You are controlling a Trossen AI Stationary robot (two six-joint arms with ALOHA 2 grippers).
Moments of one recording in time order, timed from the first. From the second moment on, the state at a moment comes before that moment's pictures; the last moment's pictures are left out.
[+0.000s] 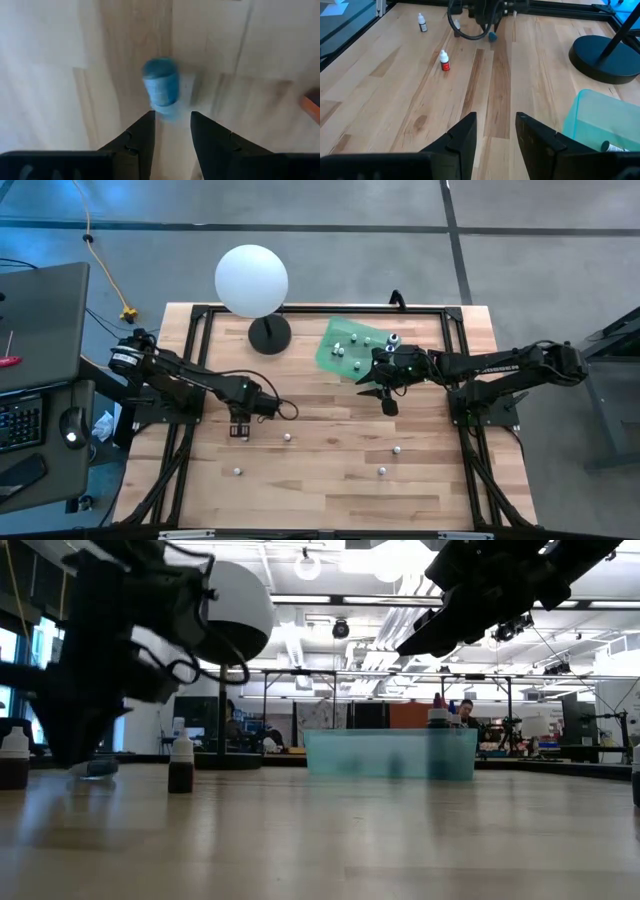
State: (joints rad) left arm -0.16 1.53 0.80 -0.96 -0.09 -0.23; right arm -0.12 1.18 0.61 0.10 -0.21 -0.13
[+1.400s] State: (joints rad) left arm -0.11 1.53 1.21 -0.73 -0.28 0.08; right arm -0.11 1.40 0.61 0.50 -0.25 -0.10
